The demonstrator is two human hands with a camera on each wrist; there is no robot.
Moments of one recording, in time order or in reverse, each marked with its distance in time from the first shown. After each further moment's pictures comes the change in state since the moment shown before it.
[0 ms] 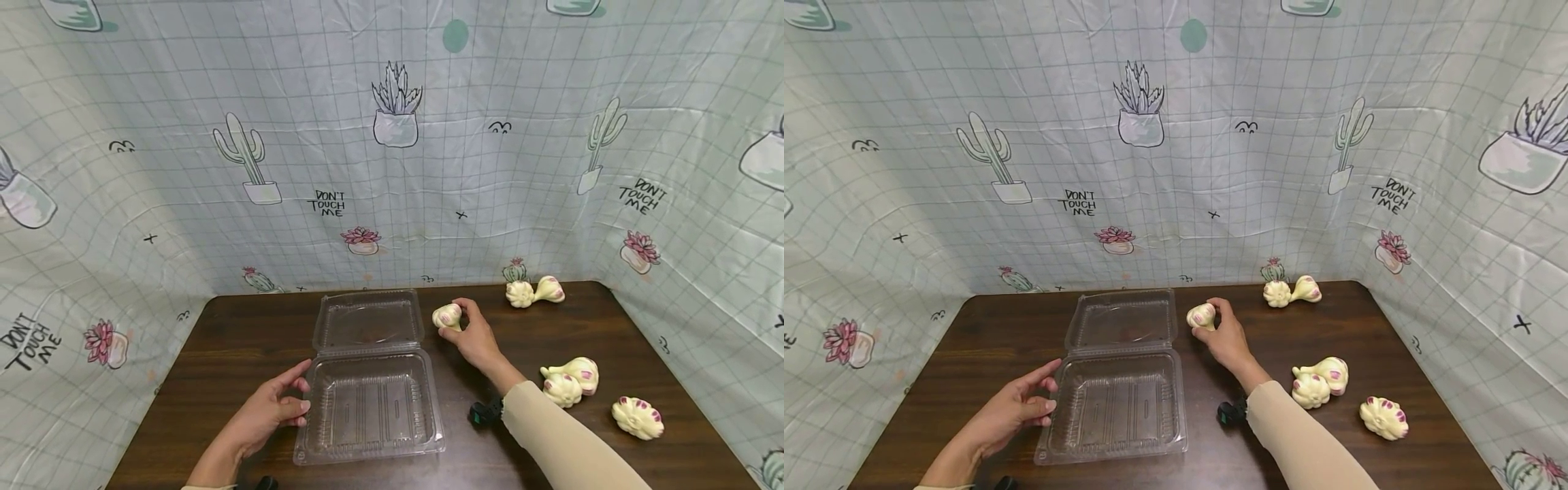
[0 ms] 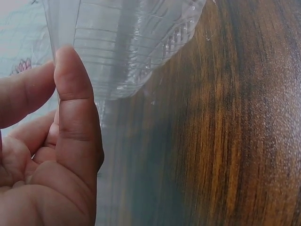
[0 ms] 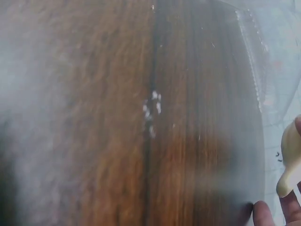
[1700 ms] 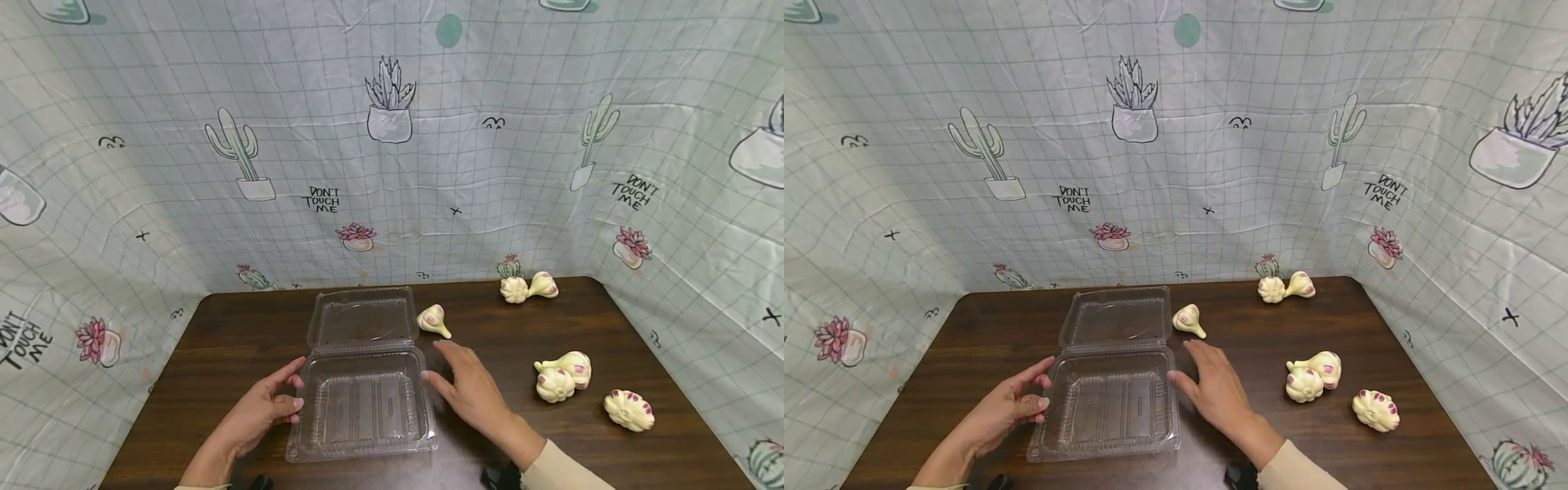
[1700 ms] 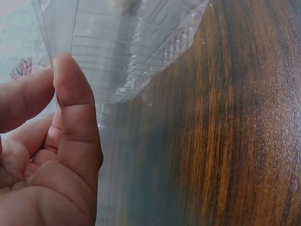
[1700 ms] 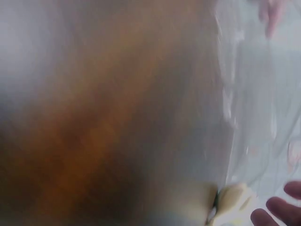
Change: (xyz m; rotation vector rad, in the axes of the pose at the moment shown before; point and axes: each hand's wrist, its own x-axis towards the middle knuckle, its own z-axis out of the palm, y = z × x) left_hand -0.003 -0.003 -0.003 0.014 -0.011 0.020; right_hand -0.104 -0.029 0.004 -0.382 0.010 -0.397
